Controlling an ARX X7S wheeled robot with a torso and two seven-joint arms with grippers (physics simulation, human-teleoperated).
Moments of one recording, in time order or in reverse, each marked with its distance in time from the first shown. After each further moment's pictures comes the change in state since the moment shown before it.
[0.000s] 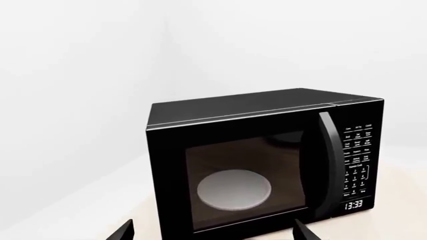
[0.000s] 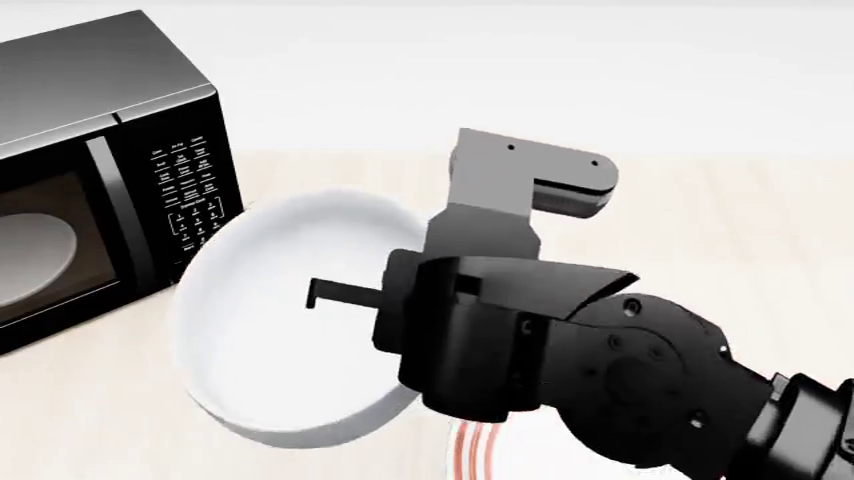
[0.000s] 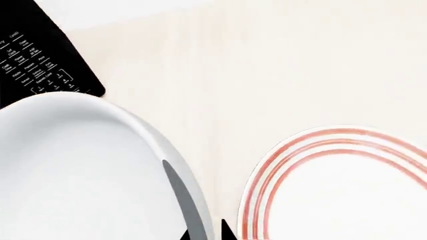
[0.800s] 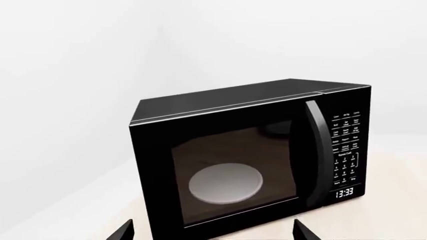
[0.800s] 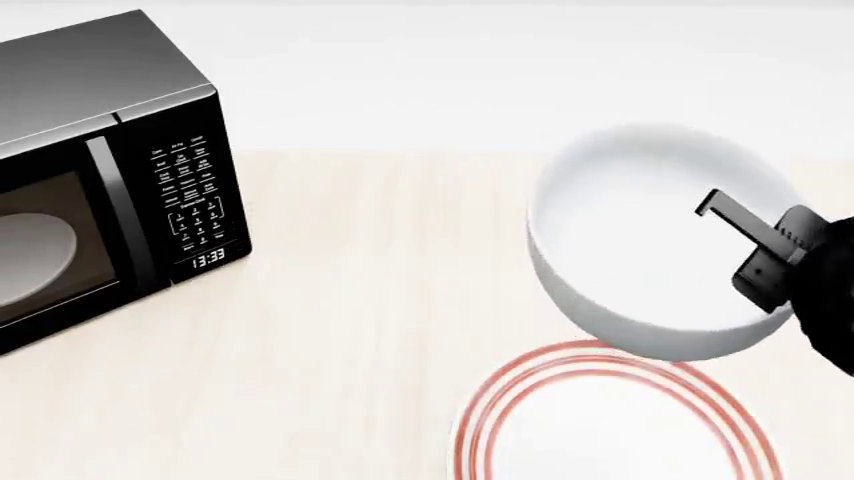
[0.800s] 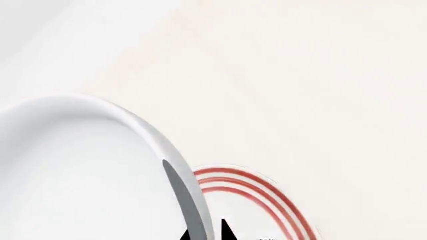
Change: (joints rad) left arm -0.018 -0.010 0.064 -0.024 0.028 -0.010 -0.016; right arm 0.004 0.469 0.111 0.188 0.157 0.046 -0.122
